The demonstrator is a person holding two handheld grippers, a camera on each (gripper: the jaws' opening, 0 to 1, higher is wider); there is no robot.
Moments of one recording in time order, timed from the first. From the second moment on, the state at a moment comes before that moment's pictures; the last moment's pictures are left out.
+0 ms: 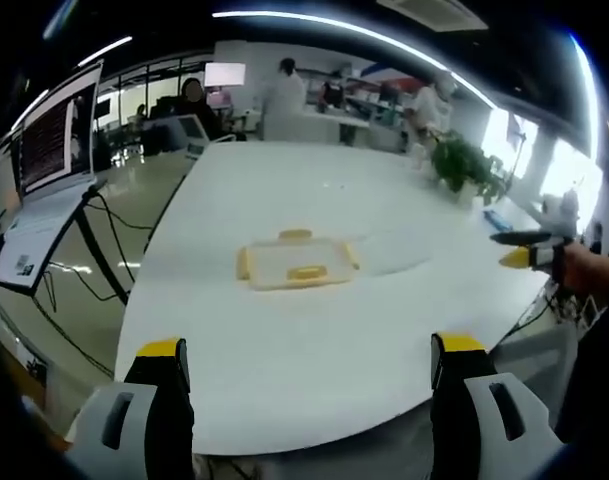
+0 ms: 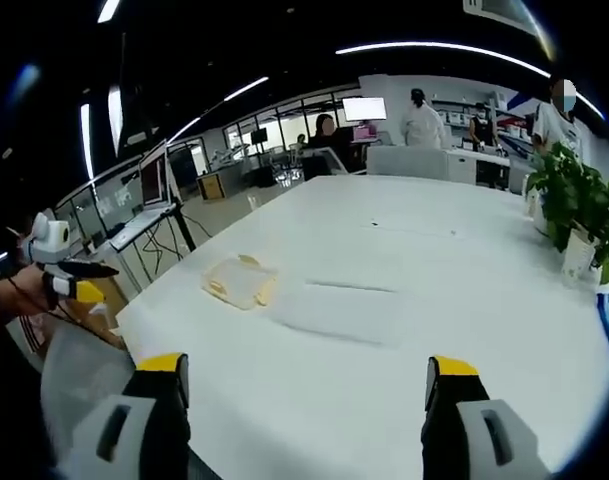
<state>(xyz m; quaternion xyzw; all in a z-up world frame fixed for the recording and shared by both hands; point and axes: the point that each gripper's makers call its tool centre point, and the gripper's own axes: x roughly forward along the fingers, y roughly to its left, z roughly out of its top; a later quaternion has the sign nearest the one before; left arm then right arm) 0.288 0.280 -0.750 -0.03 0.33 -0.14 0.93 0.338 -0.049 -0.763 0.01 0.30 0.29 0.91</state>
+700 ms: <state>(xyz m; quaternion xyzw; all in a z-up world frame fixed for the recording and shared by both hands) 0.324 0.313 -0.790 0.00 0.38 -0.17 0.91 0.370 -0.033 -0.783 -0.01 0.32 0.29 0.90</state>
